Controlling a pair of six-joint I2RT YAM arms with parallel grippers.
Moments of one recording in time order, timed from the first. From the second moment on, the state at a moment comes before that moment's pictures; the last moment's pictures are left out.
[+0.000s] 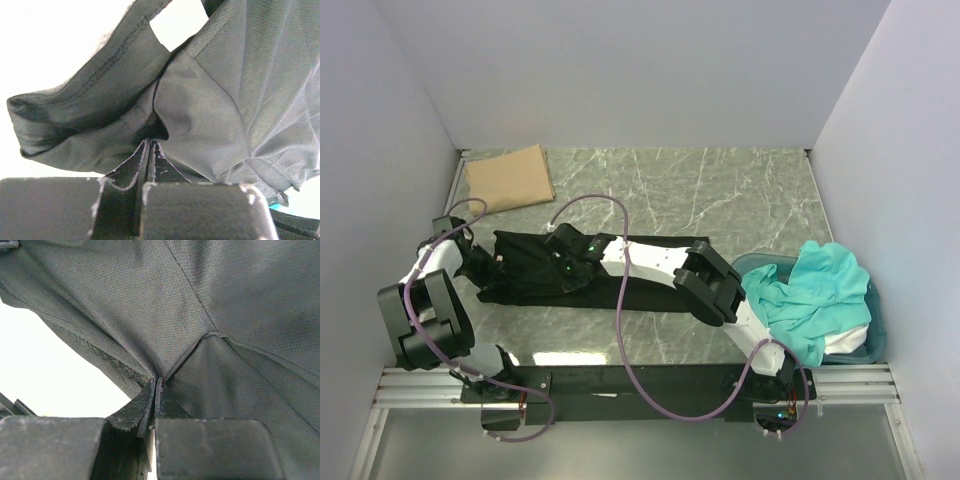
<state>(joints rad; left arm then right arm) 0.39 1.47 0.82 -0.63 0.26 -0.52 1.06 2.28 1.82 -0.51 -0.06 0.56</state>
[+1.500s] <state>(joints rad) 0.03 1.58 0.95 -0.57 0.09 -0.80 0.51 1.85 1.27 -0.50 -0.07 0.37</state>
